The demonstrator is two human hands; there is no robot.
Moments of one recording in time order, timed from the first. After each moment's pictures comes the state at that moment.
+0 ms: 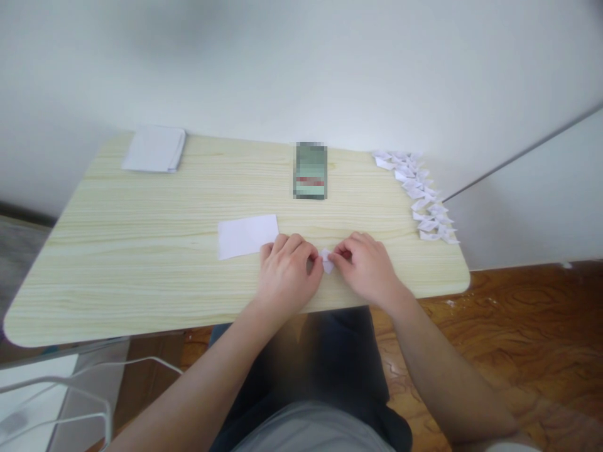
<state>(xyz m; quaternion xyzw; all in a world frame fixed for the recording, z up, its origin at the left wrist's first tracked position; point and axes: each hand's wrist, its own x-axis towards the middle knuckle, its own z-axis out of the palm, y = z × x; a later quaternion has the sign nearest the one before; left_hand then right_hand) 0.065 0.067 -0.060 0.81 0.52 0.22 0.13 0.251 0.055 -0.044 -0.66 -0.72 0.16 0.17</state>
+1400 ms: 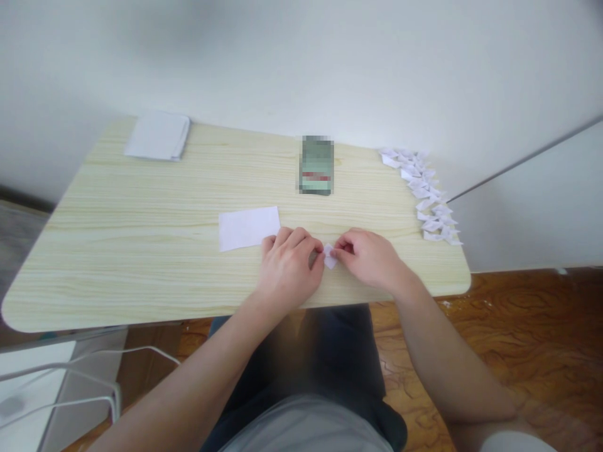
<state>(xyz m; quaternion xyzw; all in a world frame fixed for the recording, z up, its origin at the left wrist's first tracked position) 0.061 0.070 -0.062 0.81 0.52 0.23 0.14 0.256 0.072 -0.029 -0.64 -0.73 0.22 0.09</state>
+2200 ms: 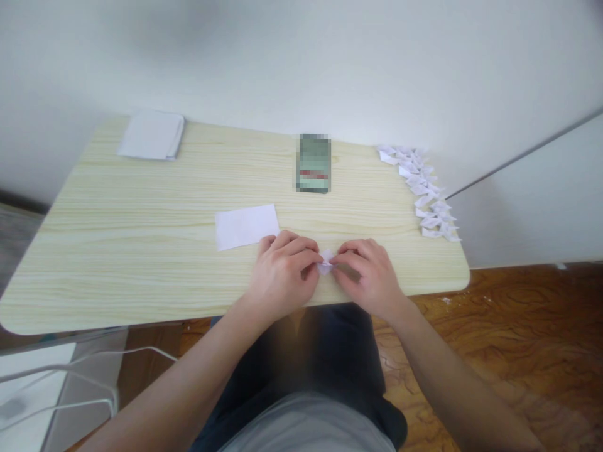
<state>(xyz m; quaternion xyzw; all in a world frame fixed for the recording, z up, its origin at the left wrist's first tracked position) 0.046 0.063 -0.060 0.84 0.44 0.26 0.16 0.258 0.020 -0.055 -0.58 -0.77 0.15 0.23</state>
